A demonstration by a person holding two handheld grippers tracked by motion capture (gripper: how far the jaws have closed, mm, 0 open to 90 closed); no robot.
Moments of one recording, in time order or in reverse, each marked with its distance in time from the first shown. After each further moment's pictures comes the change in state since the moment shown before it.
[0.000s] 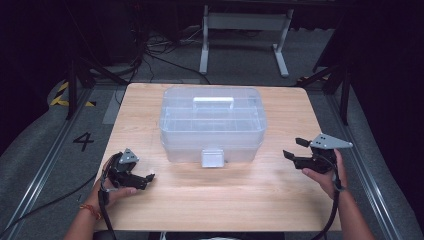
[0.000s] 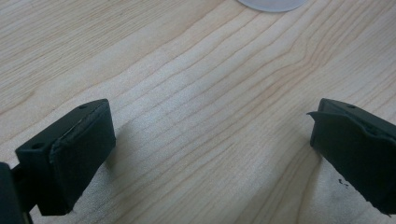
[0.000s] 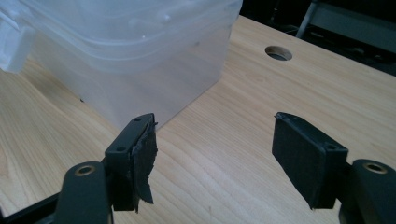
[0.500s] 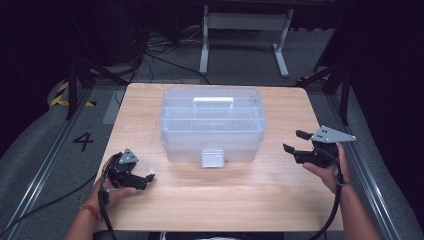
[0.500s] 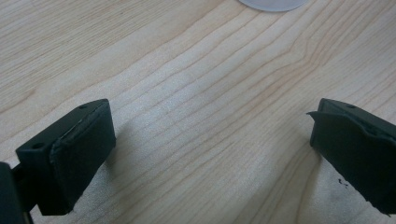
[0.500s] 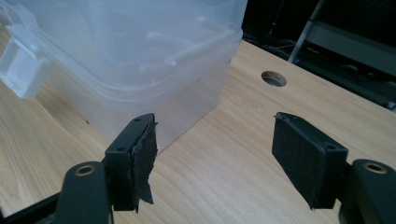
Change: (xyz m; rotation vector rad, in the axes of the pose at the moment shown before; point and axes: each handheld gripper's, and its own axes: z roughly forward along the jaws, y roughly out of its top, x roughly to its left) left arm -0.001 -0.001 0.000 0.002 -0.004 -0.012; right arm 0.001 0.029 -0.009 -0.031 -0.004 -0.042
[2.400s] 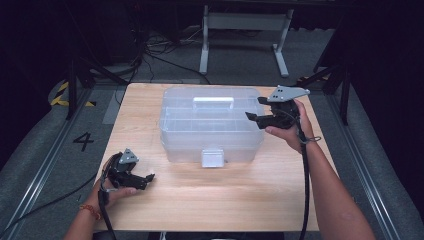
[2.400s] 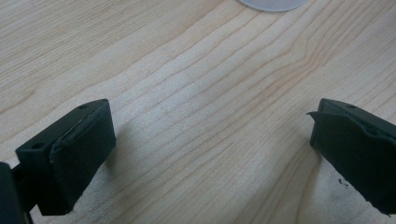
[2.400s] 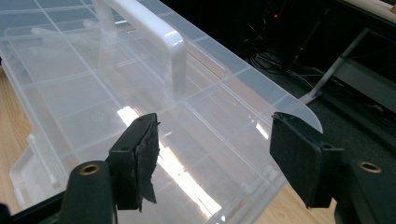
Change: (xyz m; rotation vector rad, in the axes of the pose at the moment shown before) left arm 0.000 0.000 0.000 0.002 0.000 0.006; right arm 0.029 0.127 0.075 0.006 0.091 -0.133
